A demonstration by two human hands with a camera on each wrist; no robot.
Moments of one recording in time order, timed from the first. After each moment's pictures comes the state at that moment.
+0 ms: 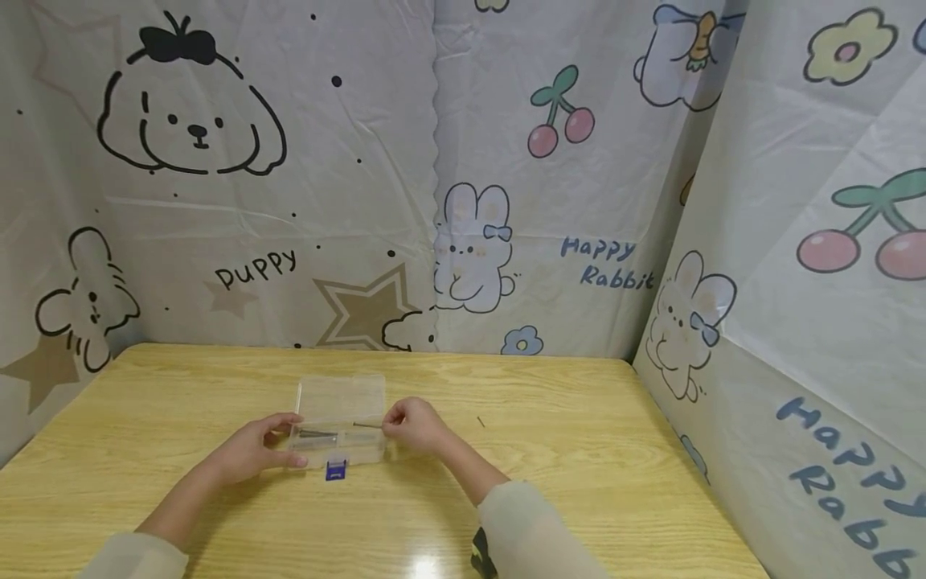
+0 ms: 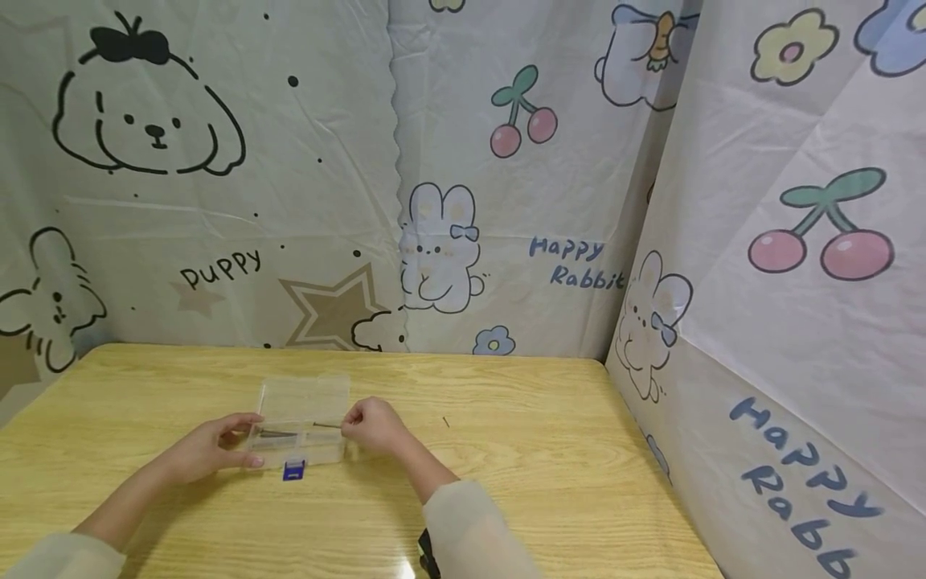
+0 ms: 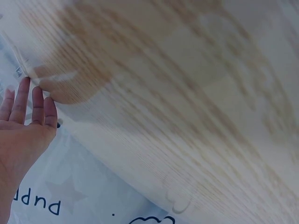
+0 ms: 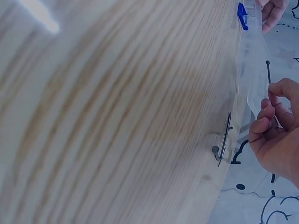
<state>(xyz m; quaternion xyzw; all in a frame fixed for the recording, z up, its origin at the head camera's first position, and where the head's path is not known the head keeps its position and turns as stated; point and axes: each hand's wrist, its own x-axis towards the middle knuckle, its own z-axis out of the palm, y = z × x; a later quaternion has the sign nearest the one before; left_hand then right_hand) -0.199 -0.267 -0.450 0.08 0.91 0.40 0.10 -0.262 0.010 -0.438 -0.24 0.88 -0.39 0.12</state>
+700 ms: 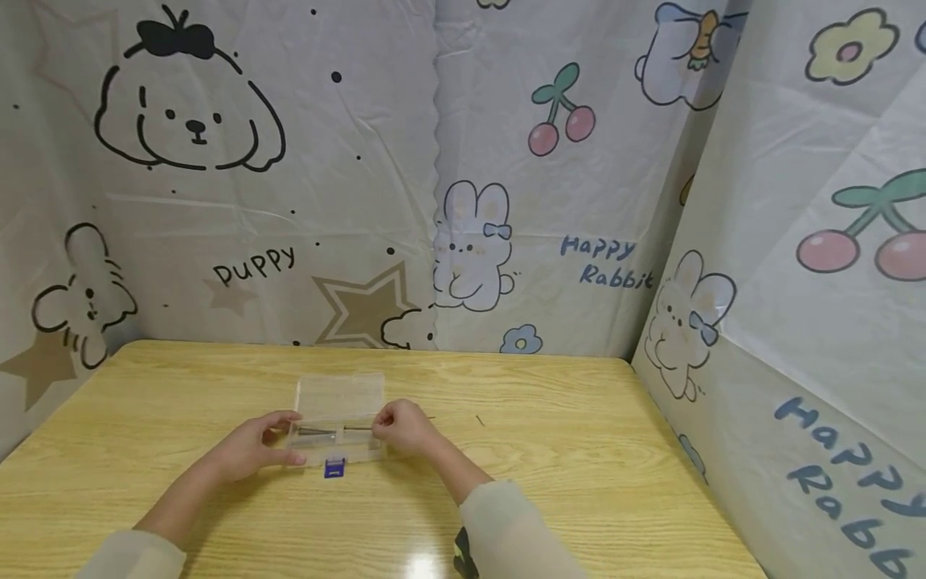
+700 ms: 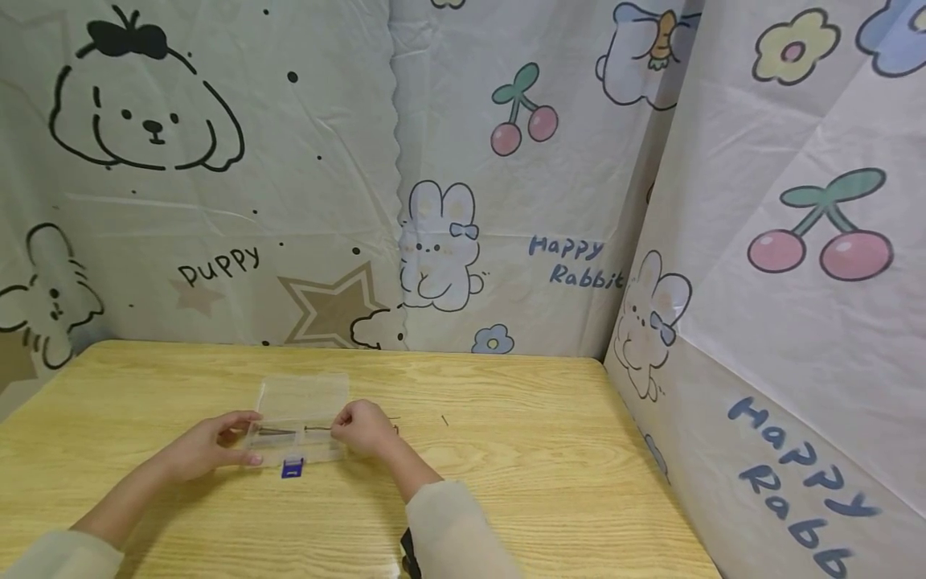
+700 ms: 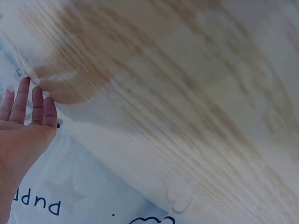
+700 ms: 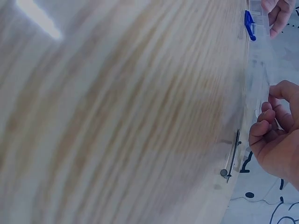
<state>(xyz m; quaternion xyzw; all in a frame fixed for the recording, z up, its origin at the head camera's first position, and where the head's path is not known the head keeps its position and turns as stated) -0.200 -0.266 -0.452 0.07 0.91 0.39 0.10 -0.261 -0.003 -0.449 -0.24 0.89 -0.38 0.12</state>
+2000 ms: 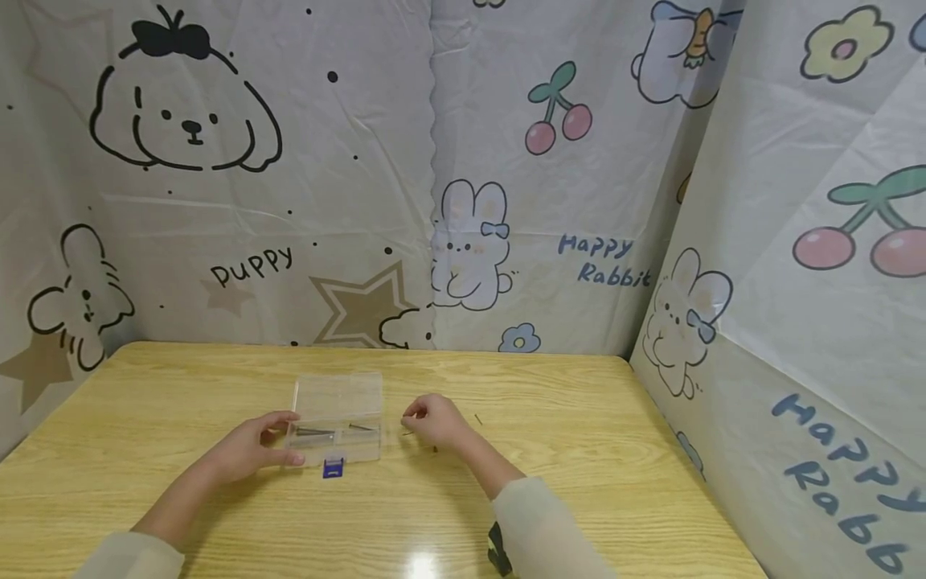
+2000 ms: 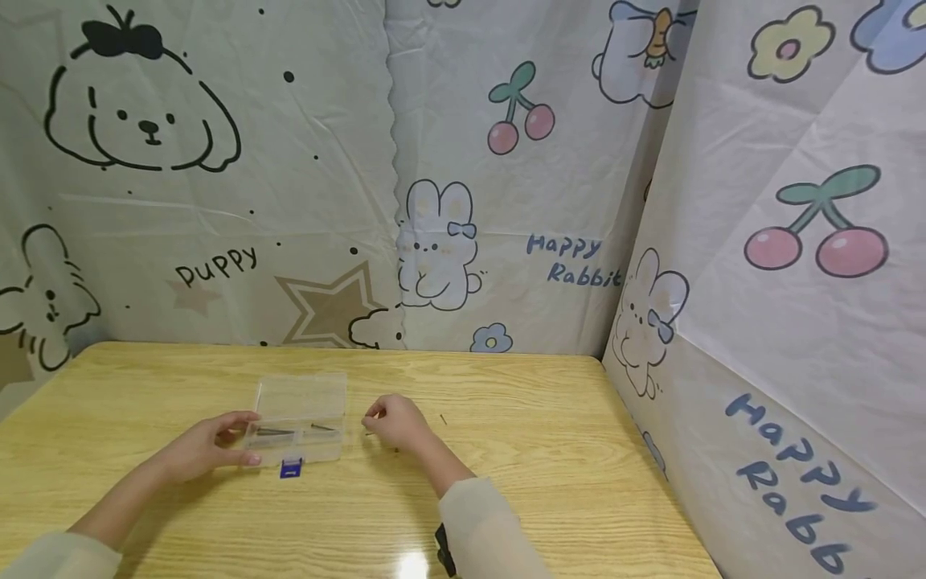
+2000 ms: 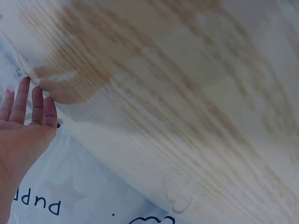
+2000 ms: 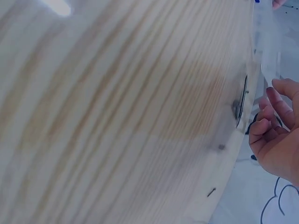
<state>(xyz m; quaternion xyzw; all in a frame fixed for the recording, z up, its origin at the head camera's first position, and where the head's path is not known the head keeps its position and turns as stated) -0.199 -0.267 -0.452 0.08 0.91 0.39 0.10 -0.269 0.040 -0.445 -0.20 0.90 -0.36 0.10</state>
